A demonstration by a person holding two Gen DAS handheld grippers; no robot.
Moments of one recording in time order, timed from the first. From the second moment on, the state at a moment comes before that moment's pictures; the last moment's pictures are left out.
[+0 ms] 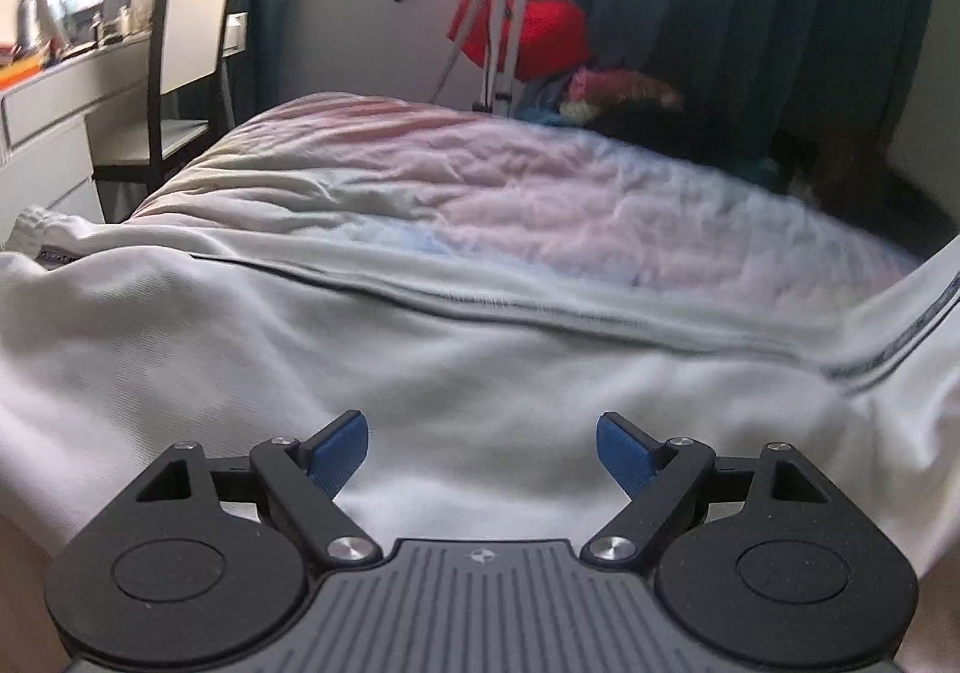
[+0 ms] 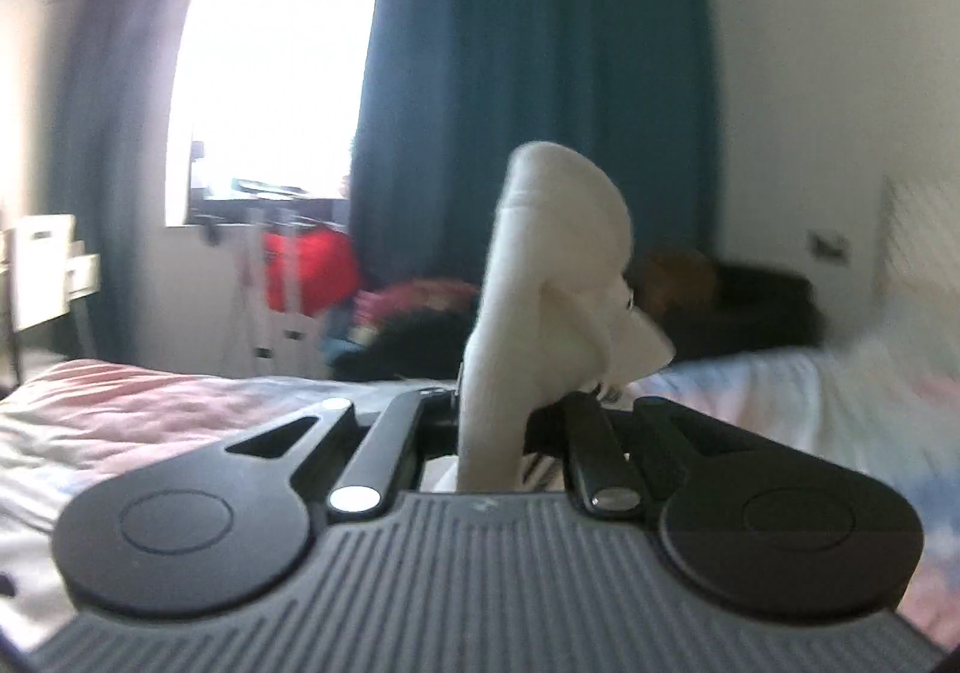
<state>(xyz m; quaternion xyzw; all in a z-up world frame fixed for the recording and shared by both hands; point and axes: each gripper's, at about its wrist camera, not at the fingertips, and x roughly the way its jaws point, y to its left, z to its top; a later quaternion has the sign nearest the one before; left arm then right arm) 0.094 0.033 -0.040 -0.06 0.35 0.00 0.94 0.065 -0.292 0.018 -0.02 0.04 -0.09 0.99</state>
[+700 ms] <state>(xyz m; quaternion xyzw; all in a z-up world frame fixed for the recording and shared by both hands) 0.080 0.125 -0.018 -0.26 0.33 -0.04 0.91 0.051 -0.098 -0.105 -0.21 0.18 0.12 0.95</state>
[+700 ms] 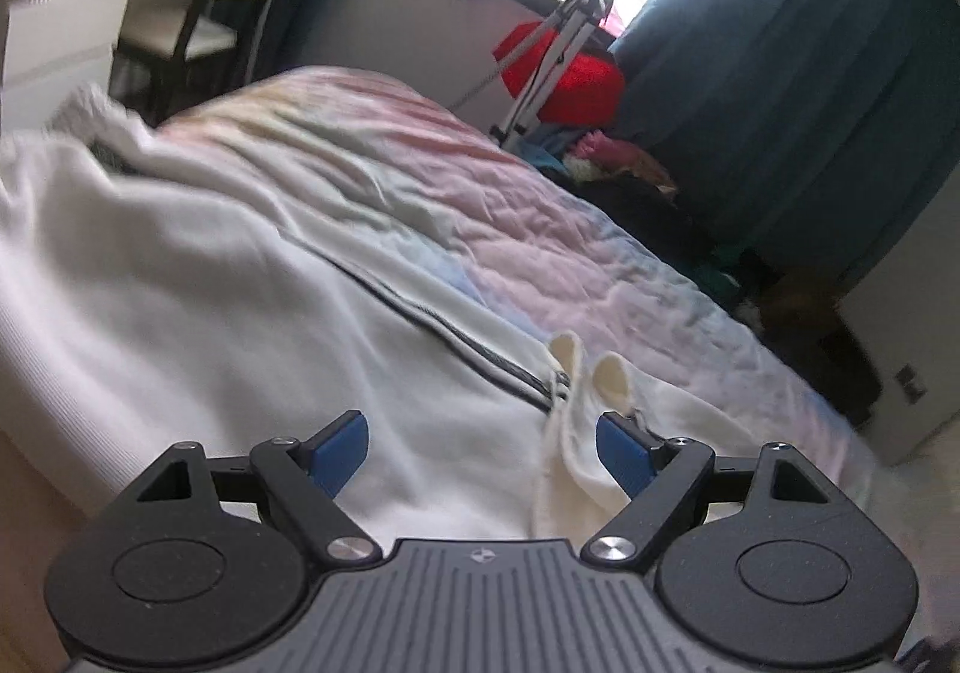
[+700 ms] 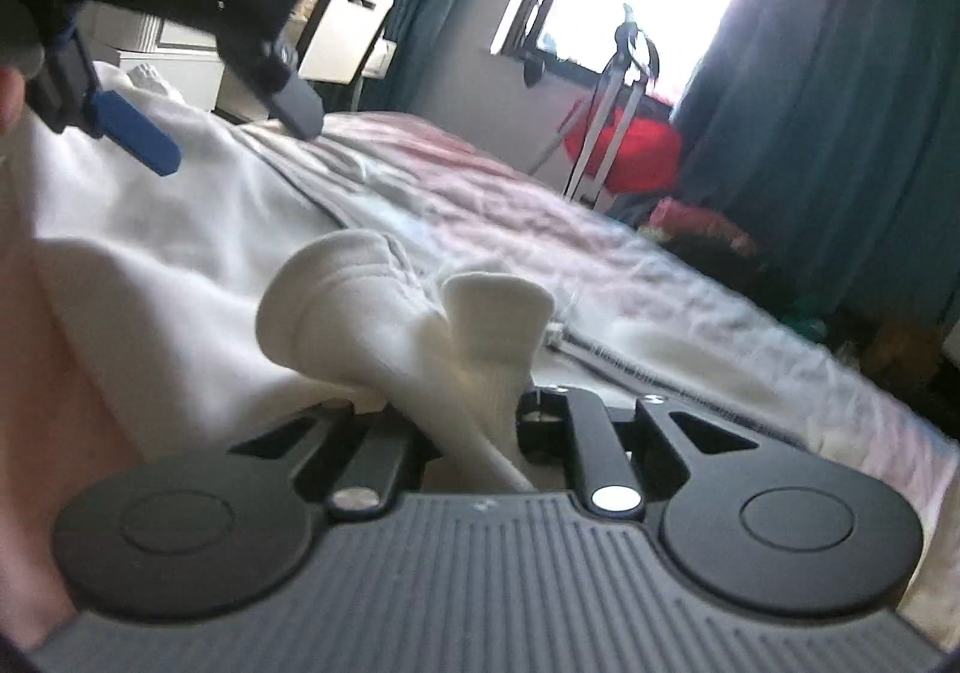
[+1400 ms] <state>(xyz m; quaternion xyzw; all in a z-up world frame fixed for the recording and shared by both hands) 0.077 0.097 -0.011 -0.20 0.29 -0.03 0.94 0.045 -0.138 -0.066 0.00 0.25 0.30 0.92</state>
